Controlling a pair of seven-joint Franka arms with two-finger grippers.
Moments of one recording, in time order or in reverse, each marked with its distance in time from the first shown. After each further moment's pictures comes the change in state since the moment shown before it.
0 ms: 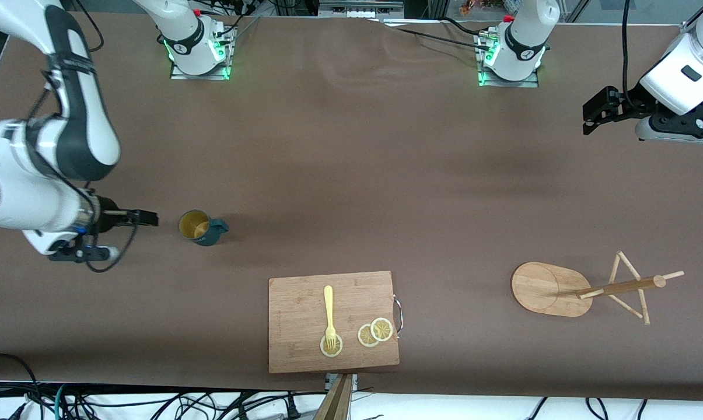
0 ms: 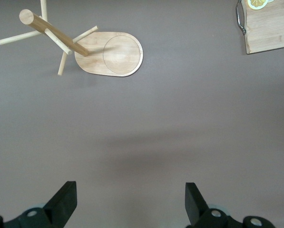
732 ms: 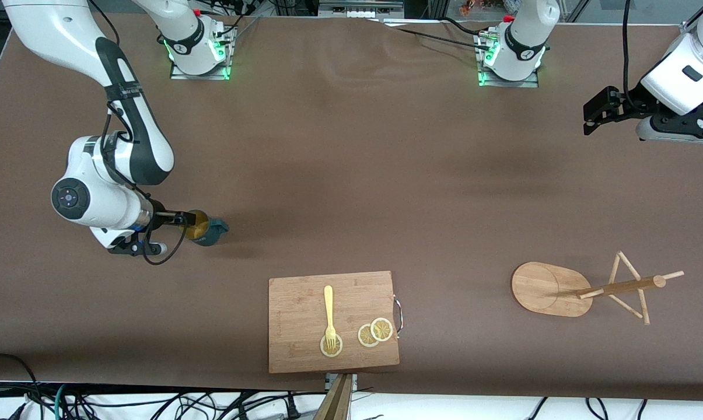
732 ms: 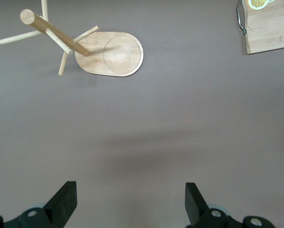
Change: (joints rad) left arm 0.000 0.000 0.002 0.000 0.000 0.000 0.000; right arm 0.037 0.028 0.000 -0.200 0.000 0.201 0.043
